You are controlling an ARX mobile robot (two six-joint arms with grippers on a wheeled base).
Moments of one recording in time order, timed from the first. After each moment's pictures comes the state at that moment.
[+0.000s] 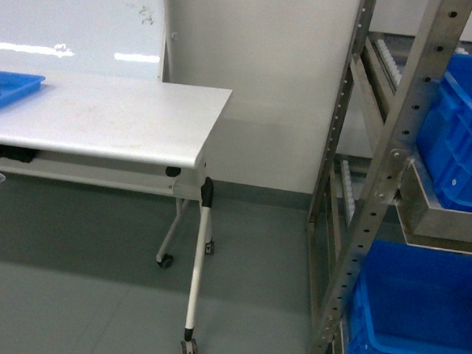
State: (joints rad) left arm -0.16 0.78 0.49 -0.13 0.34 0.62; right arm 0.29 0.86 0.43 0.01 0.22 -0.09
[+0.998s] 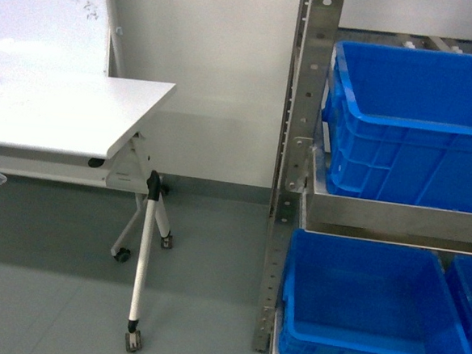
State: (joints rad) left arm -0.16 0.78 0.49 -0.13 0.34 0.61; right arm 0.29 0.86 0.43 0.01 0.22 -0.09
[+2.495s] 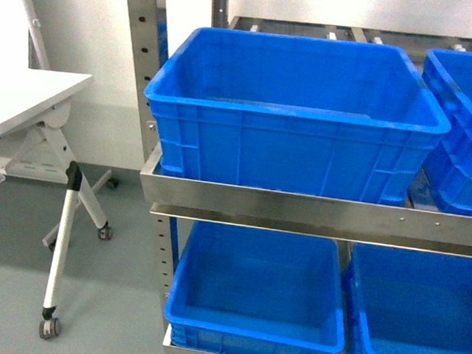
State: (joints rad) left arm -0.16 0.78 0.49 -0.13 0.34 0.61; right arm 0.29 0.86 0.43 0.01 0.22 -0.09
